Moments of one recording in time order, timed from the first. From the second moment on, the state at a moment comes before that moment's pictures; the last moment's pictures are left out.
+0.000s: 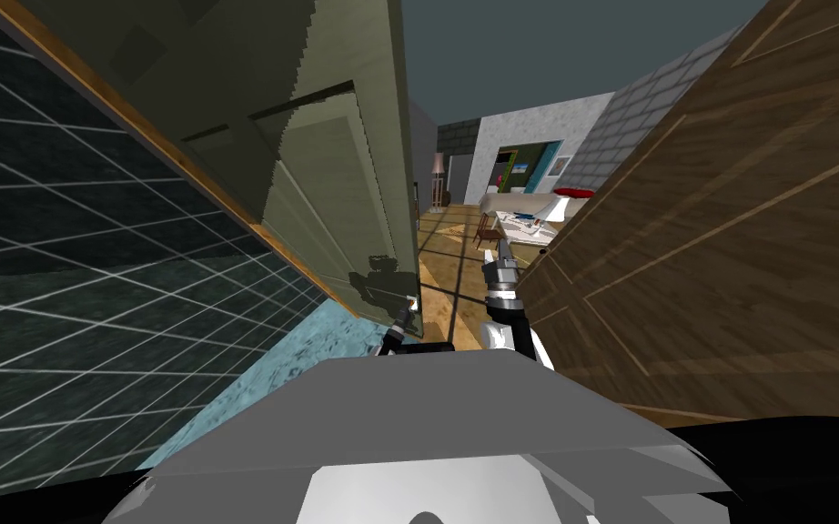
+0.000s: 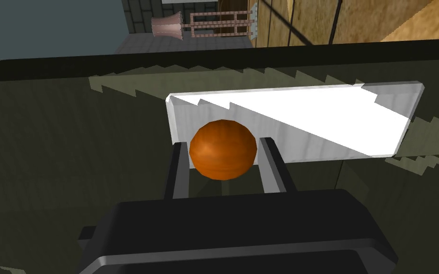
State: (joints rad) arm 0.10 0.05 -0.37 -0.92 -0.09 -0.77 0.07
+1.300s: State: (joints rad) arm 0.07 0.07 -0.29 -0.88 -0.05 -0.77 0.06
